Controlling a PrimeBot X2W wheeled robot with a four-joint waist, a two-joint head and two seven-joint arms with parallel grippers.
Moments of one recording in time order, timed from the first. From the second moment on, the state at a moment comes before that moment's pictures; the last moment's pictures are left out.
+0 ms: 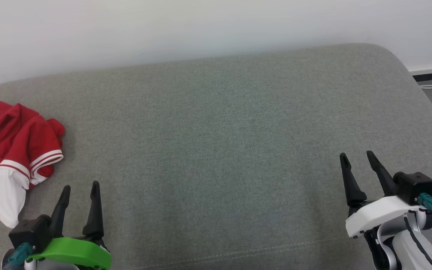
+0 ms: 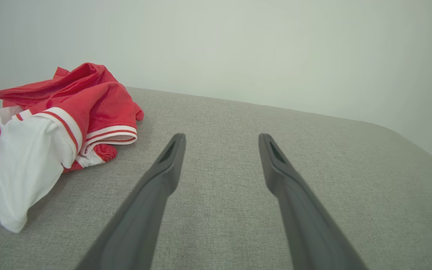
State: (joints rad) left arm 0.05 0.11 -0.10 0.11 -0.46 -0.06 -0.21; right arm -0.01 -0.19 0.23 0.19 0.36 -0.04 -0.21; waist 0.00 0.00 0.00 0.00
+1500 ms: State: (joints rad) left arm 0.08 0.08 -0.08 0.10 -0.24 -0.07 -0.25; right arm -0.01 -0.20 0.25 0.19 0.19 -0.03 -0.25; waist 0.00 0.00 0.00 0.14
